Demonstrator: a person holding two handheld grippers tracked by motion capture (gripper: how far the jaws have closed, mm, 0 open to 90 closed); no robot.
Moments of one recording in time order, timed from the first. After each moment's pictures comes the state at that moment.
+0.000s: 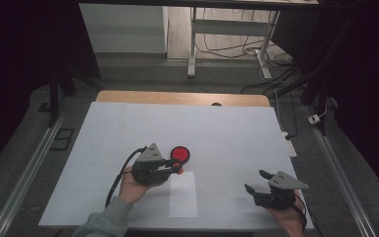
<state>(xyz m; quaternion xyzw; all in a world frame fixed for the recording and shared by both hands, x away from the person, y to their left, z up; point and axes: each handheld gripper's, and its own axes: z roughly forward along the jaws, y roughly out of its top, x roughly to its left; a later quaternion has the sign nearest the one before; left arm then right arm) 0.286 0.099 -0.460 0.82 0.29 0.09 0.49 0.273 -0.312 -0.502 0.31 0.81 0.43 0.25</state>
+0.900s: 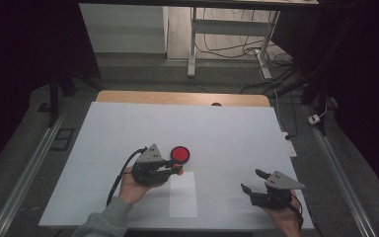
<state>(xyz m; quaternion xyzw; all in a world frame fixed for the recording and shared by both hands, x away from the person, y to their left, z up) 0.285 0.100 -0.461 0.82 0.28 0.09 0.49 0.272 -0.301 -0.500 0.30 0.81 0.43 0.25</state>
